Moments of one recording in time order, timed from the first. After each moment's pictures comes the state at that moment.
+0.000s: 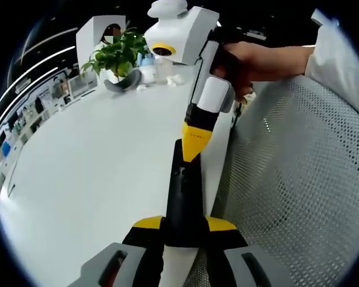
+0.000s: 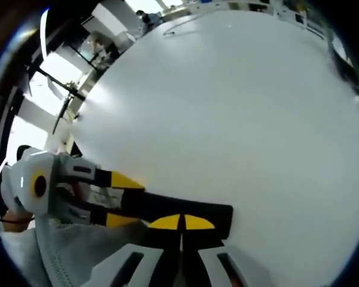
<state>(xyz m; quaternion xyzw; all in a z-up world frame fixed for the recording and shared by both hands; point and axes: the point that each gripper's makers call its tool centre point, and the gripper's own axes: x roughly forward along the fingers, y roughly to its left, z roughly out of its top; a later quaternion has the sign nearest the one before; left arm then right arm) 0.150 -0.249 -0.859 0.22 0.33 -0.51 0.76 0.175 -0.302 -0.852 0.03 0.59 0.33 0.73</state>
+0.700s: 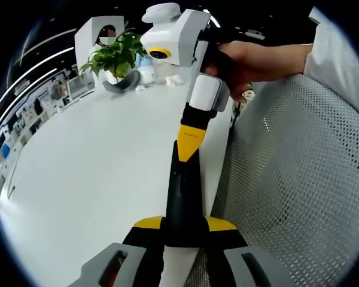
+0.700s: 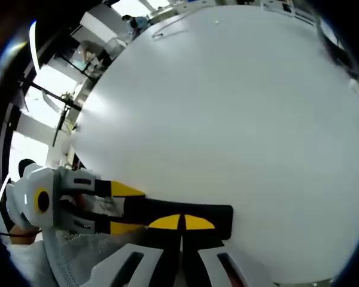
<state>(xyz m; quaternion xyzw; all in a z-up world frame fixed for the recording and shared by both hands) 0.150 -0.250 -0.860 0.22 0.33 -0.52 0.76 0.180 -0.299 -0.850 0.07 0.60 0.31 0.73</state>
